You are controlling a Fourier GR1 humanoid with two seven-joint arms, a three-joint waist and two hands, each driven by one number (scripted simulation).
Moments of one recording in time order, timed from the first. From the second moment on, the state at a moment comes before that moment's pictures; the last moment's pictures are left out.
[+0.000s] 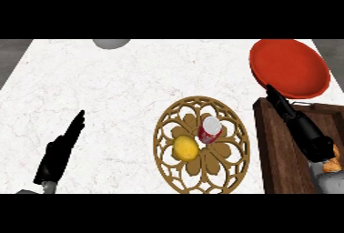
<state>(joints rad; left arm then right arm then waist) -0.01 0.50 -0.33 -1.39 0.20 0.26 0.00 -0.12 -0.47 0.19 -1.51 -0.10 0.04 -0.07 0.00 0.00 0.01</state>
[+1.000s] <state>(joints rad) -0.28 0.47 -0.25 -1.51 0.13 0.37 0.08 -0.55 -0.55 0.10 -1.06 -0.27 0.66 -0.50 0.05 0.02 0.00</state>
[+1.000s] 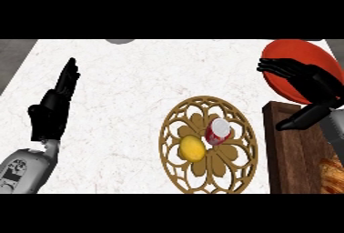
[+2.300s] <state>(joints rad) -0.24 0.45 -0.20 -1.57 0.07 0.36 0.16 -0.83 -0.53 0.57 -1.15 0.27 0.67 -0.44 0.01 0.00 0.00</state>
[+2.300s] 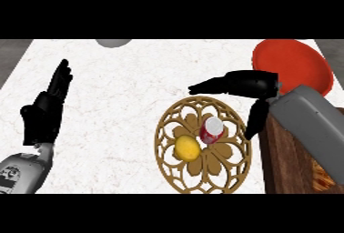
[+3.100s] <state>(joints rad) -0.22 0.40 -0.12 -1.57 0.02 0.29 0.14 -0.77 -0.38 0.60 -1.03 0.55 0.62 -0.44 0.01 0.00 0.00</state>
